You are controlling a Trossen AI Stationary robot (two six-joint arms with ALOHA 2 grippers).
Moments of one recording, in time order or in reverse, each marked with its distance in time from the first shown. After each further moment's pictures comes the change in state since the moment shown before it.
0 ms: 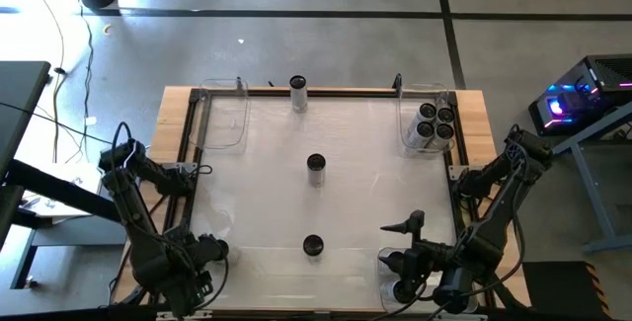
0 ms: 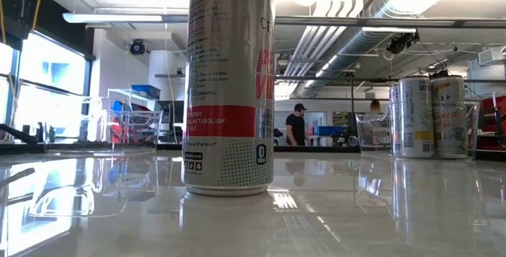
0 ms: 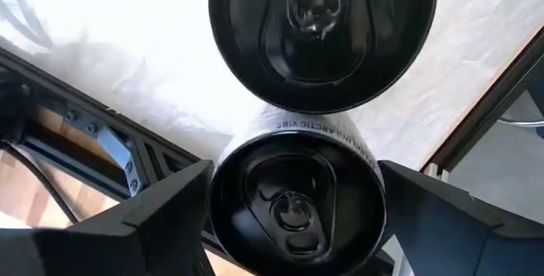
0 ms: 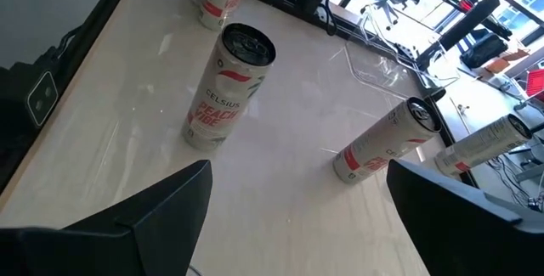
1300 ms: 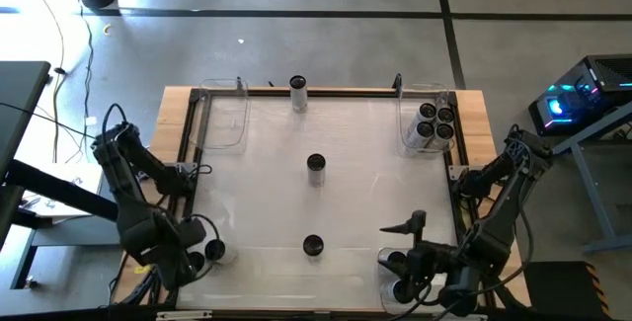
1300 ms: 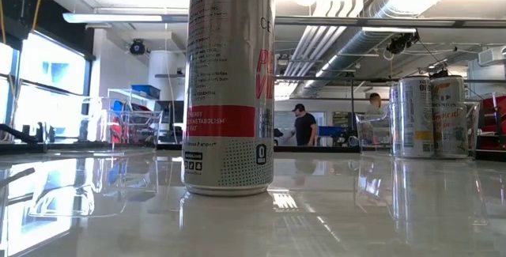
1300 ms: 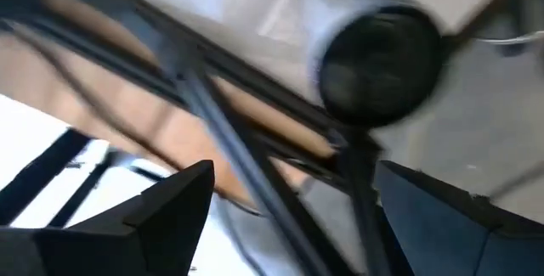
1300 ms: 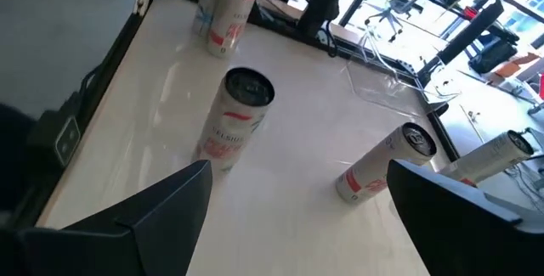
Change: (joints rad) left arm 0.058 -0.185 0.000 -0.084 0.304 -0.024; right arm 0.000 -0.001 0.105 -0.020 -0.004 -0.037
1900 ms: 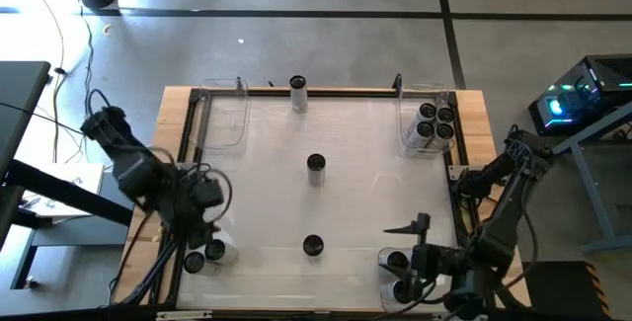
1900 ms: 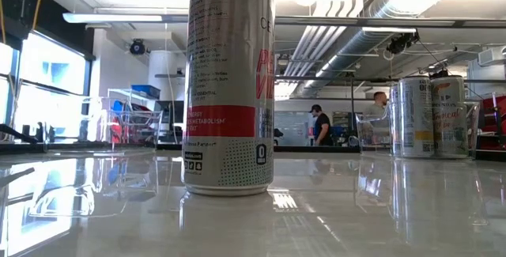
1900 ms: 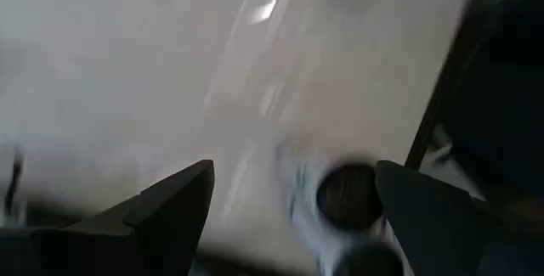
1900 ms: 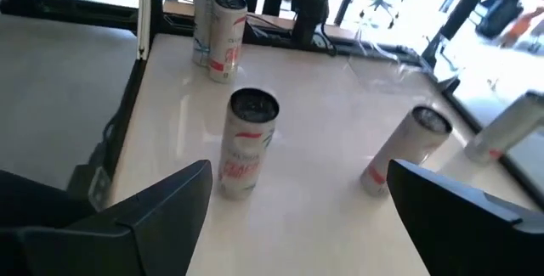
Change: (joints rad) left arm 0.230 -0.238 -0.052 0.082 -0.437 0.434; right arm 0.024 0.000 0.000 0.028 0.046 0.199
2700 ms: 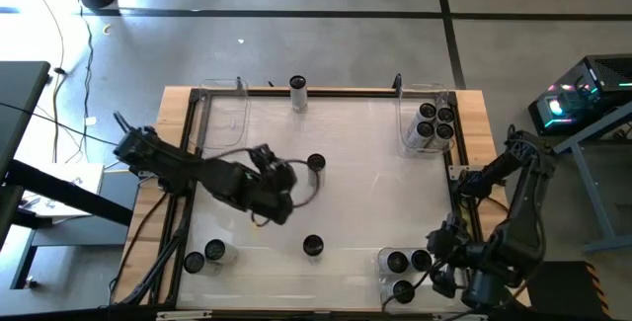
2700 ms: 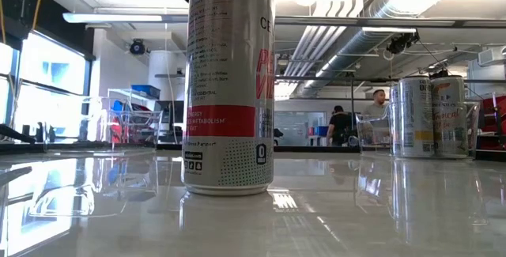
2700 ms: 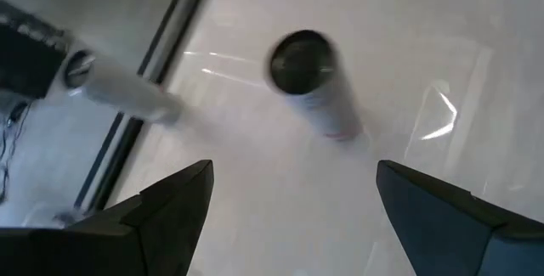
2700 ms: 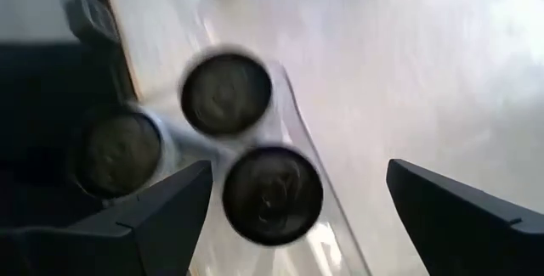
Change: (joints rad) left arm 0.404 0.403 0.216 0.194 -0.561 0.597; right arm 0.109 -0.002 0.132 -0.629 -0.513 0.819
